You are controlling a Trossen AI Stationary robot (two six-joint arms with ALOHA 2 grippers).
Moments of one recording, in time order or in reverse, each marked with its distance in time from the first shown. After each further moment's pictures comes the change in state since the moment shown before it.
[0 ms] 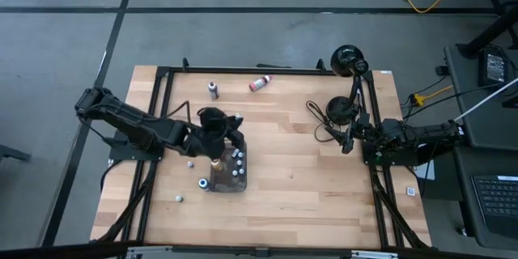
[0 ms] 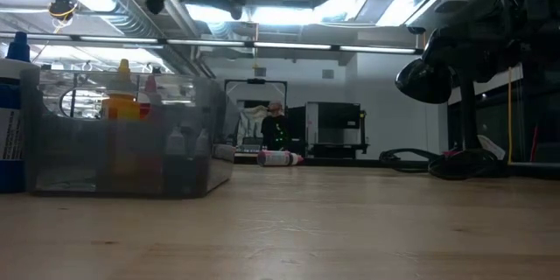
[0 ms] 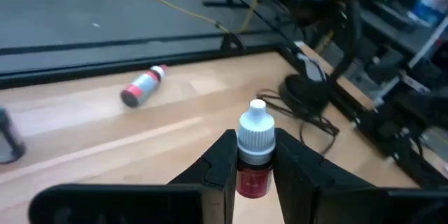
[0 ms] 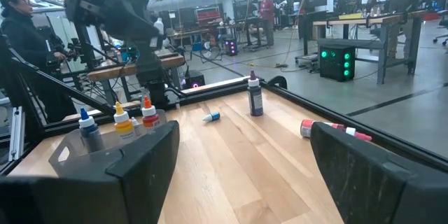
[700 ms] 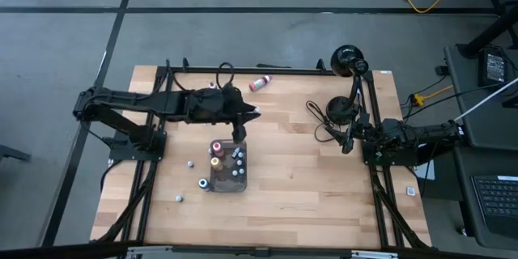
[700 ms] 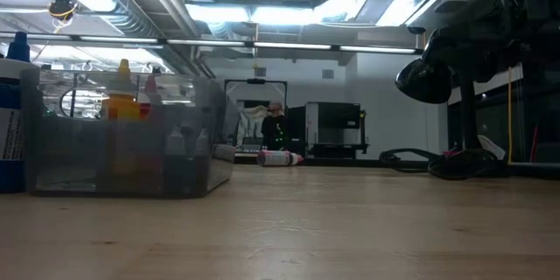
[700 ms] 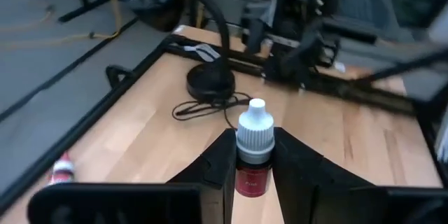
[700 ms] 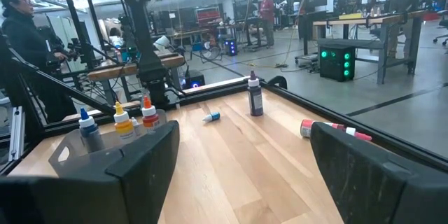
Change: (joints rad) left arm 0.265 -0.020 0.216 0.054 0.704 0.772; right arm 0.000 0.000 0.000 0.000 0.000 0.000
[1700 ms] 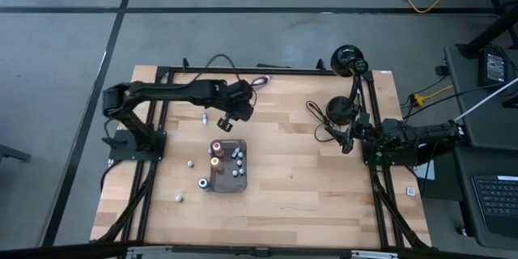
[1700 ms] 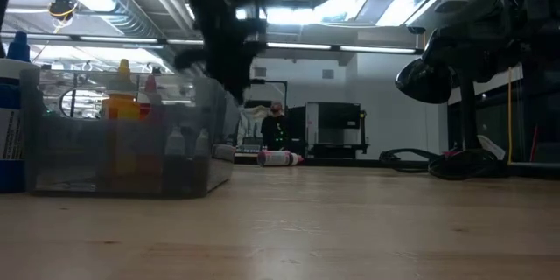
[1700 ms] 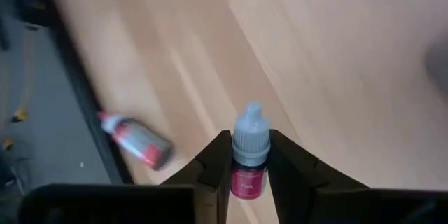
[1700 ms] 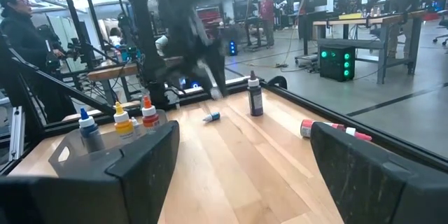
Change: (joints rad) left arm 0.288 0.287 -0.001 -0.370 0.164 1.080; right arm 0.000 0.000 0.000 0.000 0.000 0.000
